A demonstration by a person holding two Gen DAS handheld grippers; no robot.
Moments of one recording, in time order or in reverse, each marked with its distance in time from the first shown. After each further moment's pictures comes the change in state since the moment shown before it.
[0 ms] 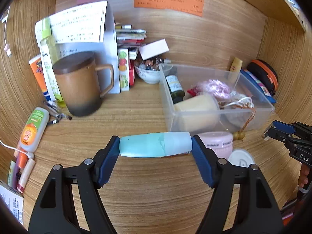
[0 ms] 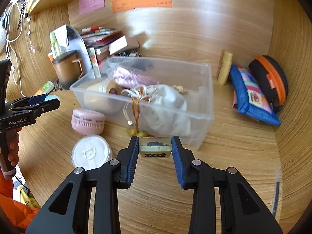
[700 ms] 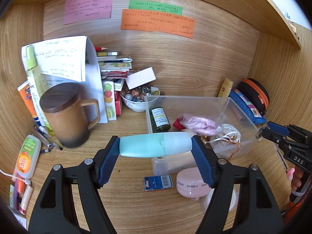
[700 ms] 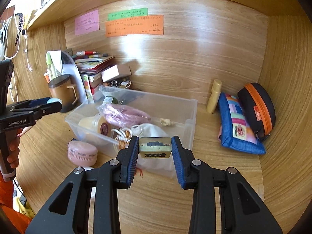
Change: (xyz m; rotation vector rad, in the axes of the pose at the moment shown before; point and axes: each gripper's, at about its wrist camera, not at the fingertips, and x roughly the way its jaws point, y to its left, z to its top) left arm -0.001 -0.014 0.049 0.002 -0.077 -0.068; right arm -0.017 -0.013 0.042 -0.003 -0.120 -0.043
